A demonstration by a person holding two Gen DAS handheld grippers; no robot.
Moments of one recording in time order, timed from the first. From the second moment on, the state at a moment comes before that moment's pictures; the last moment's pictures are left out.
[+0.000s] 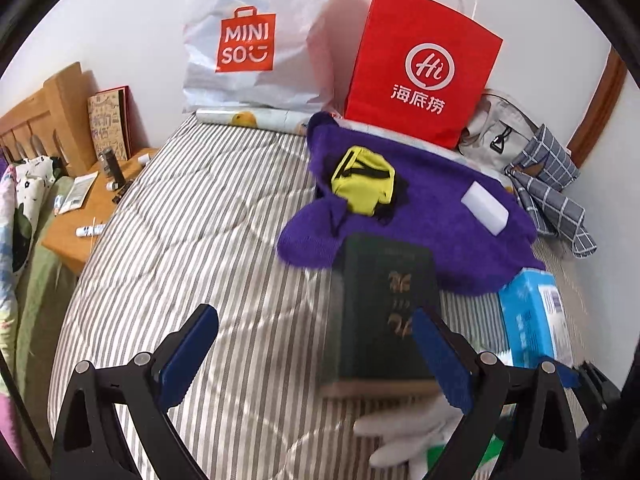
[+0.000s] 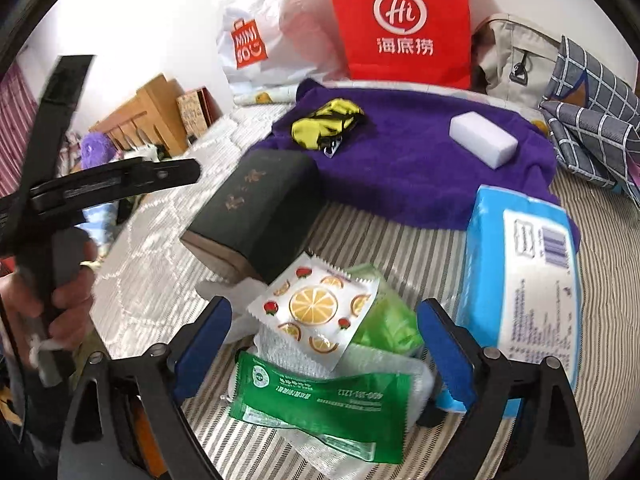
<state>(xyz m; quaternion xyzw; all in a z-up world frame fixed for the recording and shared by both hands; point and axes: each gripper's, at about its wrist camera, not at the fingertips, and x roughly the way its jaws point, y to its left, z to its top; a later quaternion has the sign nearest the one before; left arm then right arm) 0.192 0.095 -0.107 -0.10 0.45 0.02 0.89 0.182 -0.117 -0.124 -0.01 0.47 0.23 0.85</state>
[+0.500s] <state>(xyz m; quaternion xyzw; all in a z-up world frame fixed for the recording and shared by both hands) 0.163 0.108 -0.124 -0.10 0.46 0.04 0.88 0.191 -0.086 -0.154 -0.05 0.47 0.20 0.86</state>
